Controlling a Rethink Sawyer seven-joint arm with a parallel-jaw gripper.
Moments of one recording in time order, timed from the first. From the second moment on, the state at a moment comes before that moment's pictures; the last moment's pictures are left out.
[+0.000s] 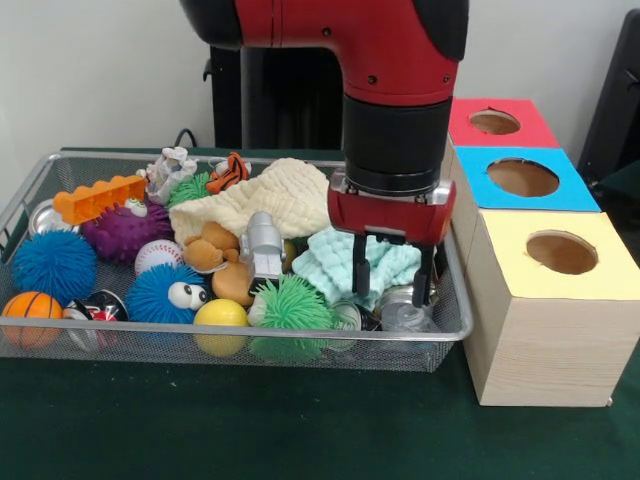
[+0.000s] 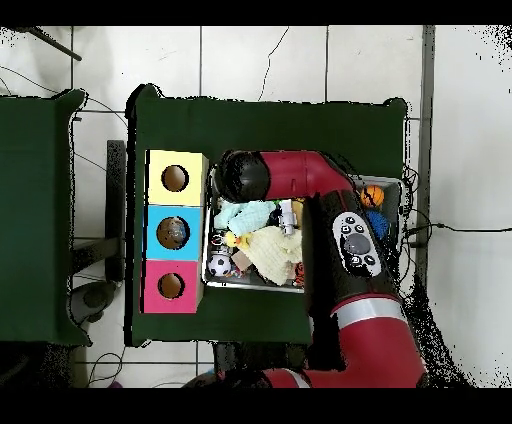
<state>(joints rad) -0.33 -0.51 0.27 1.37 -0.32 0.61 2.13</state>
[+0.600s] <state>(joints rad) -0.33 -0.48 0.27 1.45 -0.33 0.61 2.13</state>
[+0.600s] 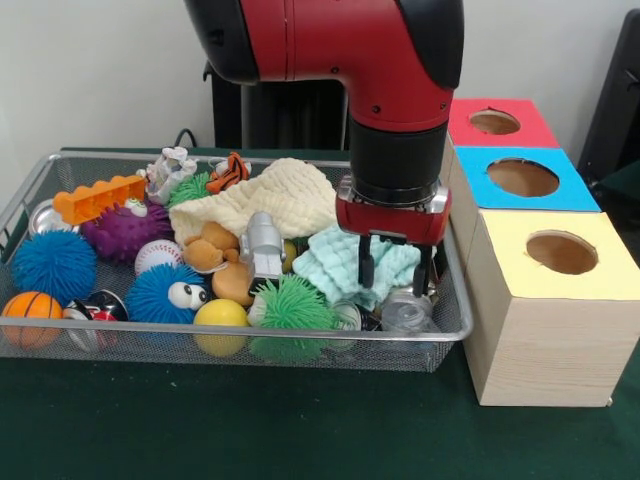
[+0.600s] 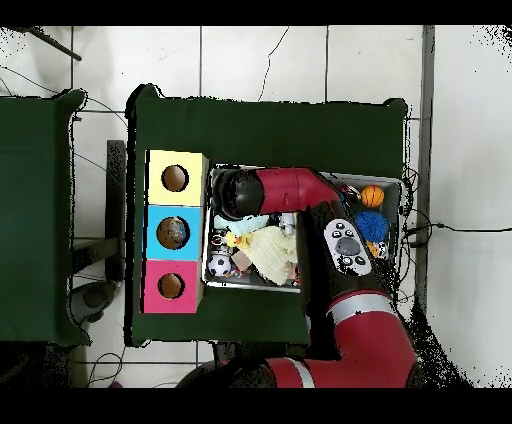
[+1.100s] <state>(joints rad) -0.33 -0.48 0.27 1.51 -0.33 0.58 2.13</state>
